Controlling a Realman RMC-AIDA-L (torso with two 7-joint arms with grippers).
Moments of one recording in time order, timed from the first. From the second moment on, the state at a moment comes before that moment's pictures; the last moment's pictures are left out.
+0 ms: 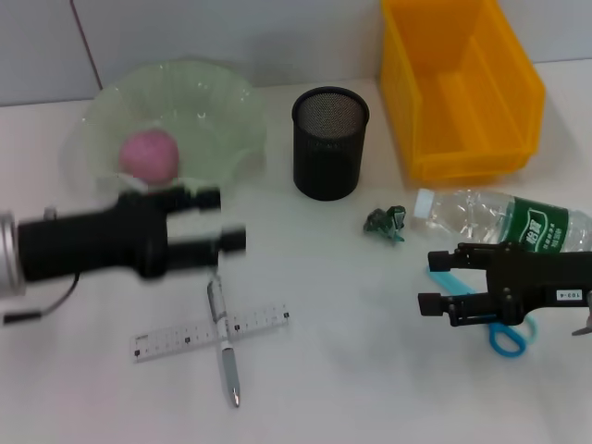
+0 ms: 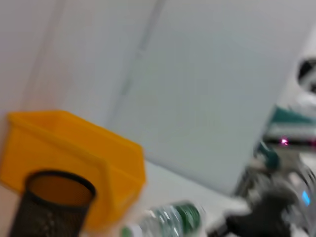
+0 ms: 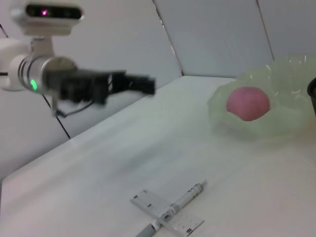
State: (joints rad) left arm -0.47 -1.96 1.23 0.68 1.44 1.51 -1.54; right arm 0.46 1.95 -0.73 -0.49 -1.99 -1.63 1.36
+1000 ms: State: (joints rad) left arm -0.39 -2.05 1.15 0.74 1.68 1.49 -1.35; right arm 0.78 1.95 -0.77 -0.89 -2.31 -1.66 2.05
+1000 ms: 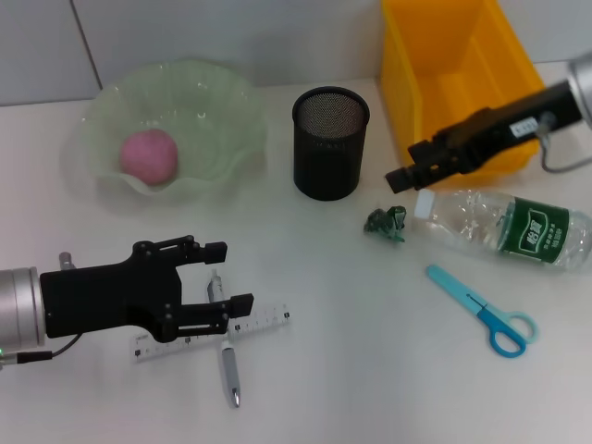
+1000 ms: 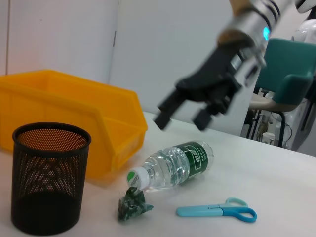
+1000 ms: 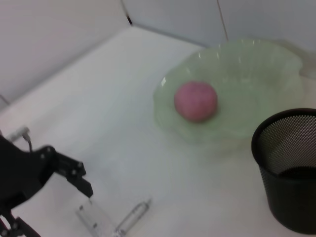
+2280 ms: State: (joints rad) left arm -0.38 -2.06 1.10 0.73 1.68 1.49 -1.35; right arm 1.02 2.08 -1.18 -0.72 -2.74 -1.31 2.13
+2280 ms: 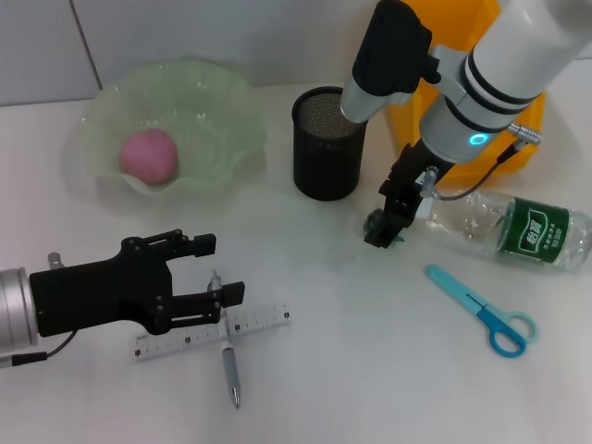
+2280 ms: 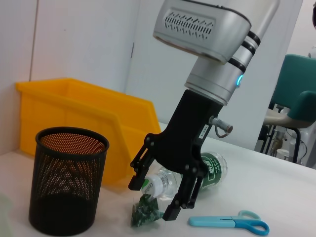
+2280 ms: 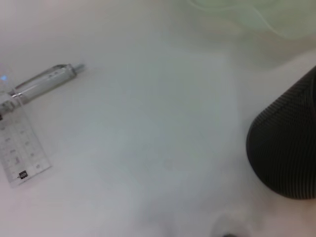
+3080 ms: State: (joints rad) left arm -0.37 -2.06 1.10 0.73 1.68 1.49 -1.35; right arm 1.01 2.08 -1.21 -0.63 -2.74 -1.21 2.12
